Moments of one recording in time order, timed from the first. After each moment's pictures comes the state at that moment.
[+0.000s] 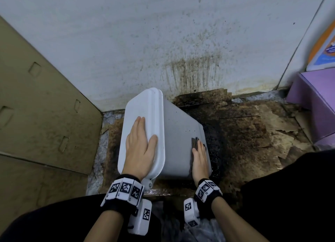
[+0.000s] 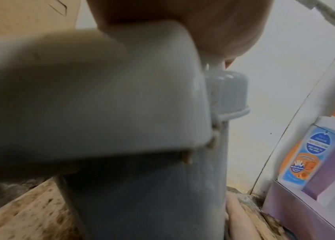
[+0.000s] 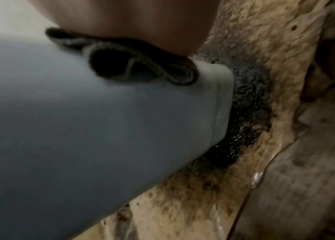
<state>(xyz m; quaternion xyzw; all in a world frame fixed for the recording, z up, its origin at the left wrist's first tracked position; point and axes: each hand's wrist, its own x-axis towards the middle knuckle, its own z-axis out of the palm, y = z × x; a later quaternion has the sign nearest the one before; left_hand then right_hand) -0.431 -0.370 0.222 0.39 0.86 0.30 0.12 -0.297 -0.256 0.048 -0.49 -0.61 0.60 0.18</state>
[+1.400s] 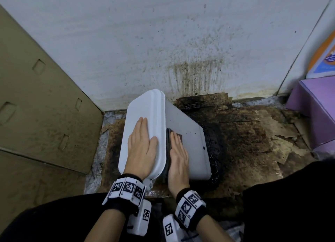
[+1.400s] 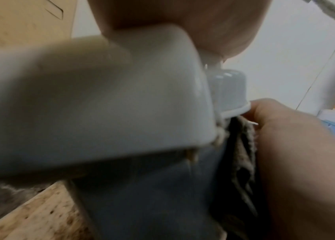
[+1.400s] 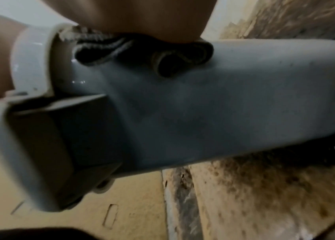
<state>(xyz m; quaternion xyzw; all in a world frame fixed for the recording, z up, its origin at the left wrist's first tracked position) -0.434 -0.369 0.219 0.39 0.86 0.29 0.13 -0.327 -0.320 0.144 -0.33 -0.70 0.56 0.30</state>
